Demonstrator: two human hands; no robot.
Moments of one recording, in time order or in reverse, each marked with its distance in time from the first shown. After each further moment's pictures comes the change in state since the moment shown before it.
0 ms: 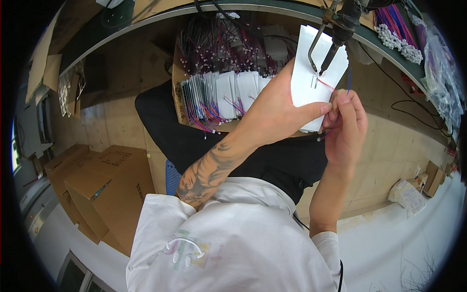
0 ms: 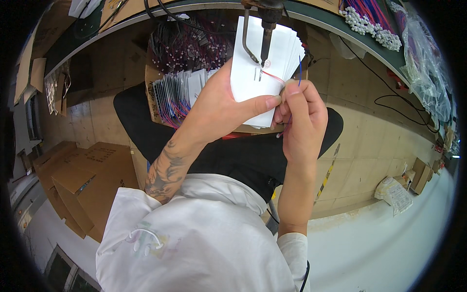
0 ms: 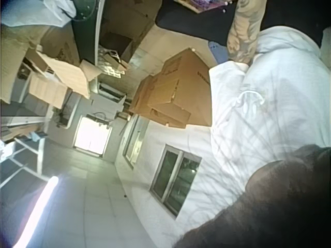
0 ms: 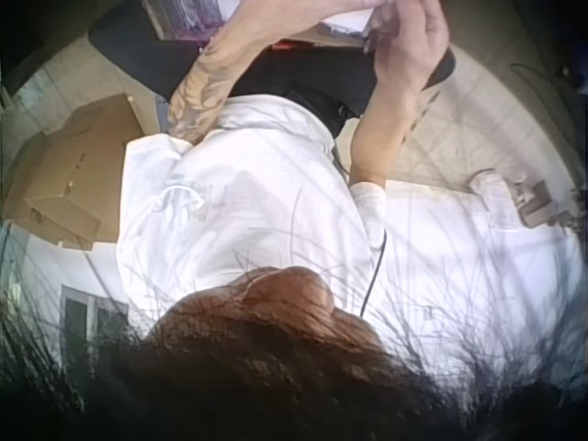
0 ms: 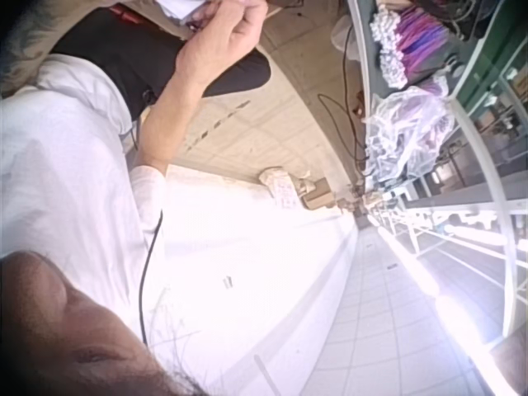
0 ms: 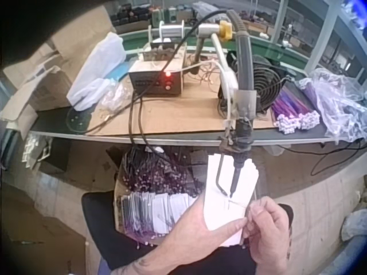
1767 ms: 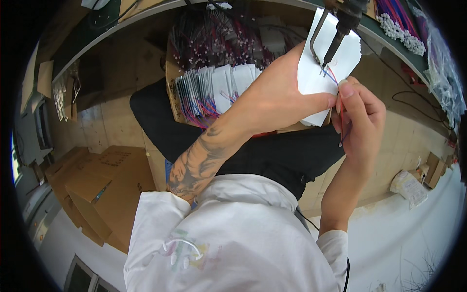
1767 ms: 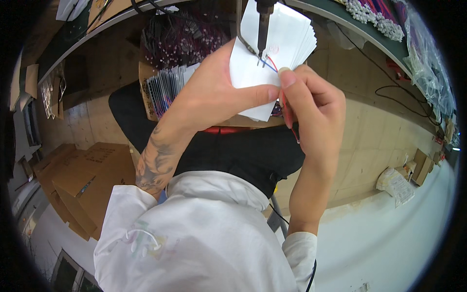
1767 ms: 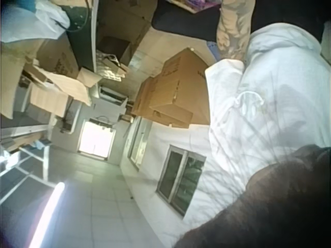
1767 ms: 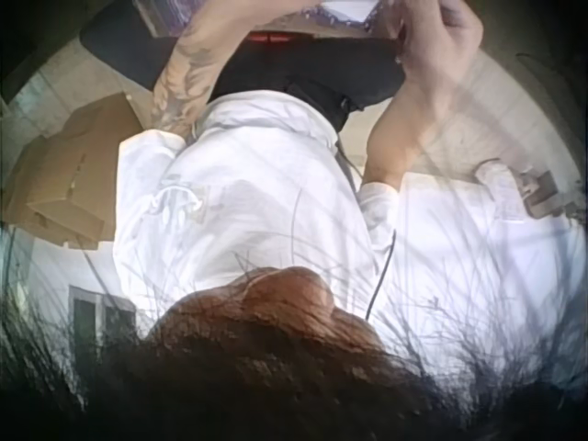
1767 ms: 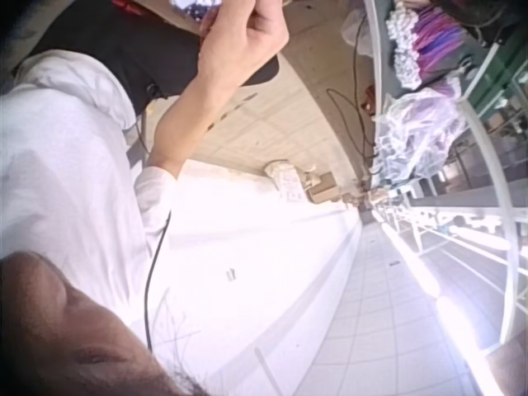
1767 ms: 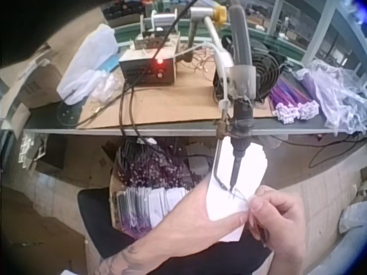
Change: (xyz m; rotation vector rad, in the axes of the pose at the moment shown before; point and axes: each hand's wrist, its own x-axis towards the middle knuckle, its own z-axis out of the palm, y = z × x) left_hand 0.012 0.014 -0.008 0.061 -0.130 -0.040; right_hand 0.006 -0.027 0.000 -0.293 -0.094 -0.032
